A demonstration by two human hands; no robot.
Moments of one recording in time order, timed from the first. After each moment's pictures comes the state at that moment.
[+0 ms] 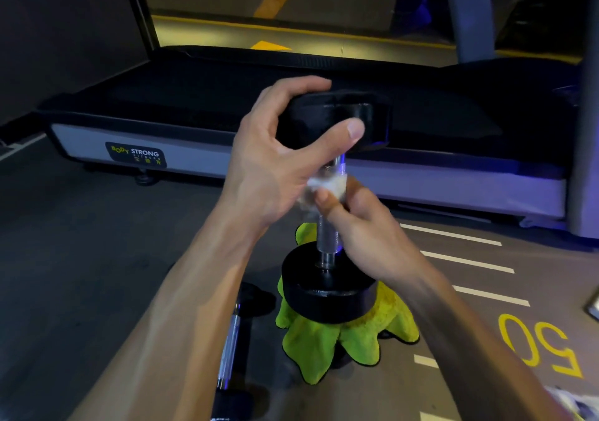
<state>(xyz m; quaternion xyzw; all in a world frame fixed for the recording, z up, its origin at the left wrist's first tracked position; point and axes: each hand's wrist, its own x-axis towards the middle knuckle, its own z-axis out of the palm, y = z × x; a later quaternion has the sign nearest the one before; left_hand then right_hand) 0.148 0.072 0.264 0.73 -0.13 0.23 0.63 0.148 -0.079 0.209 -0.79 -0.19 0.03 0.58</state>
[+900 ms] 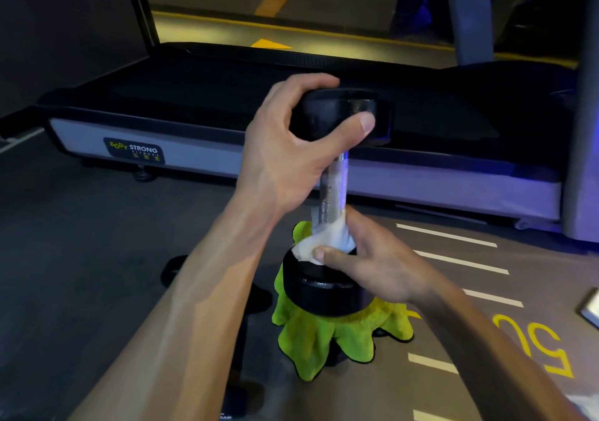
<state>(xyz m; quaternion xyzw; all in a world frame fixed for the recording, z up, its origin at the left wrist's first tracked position) 0.157 0.057 0.265 0.75 -0.10 0.26 0.61 0.135 -0.109 0.198 -0.88 -0.21 0.12 0.41</state>
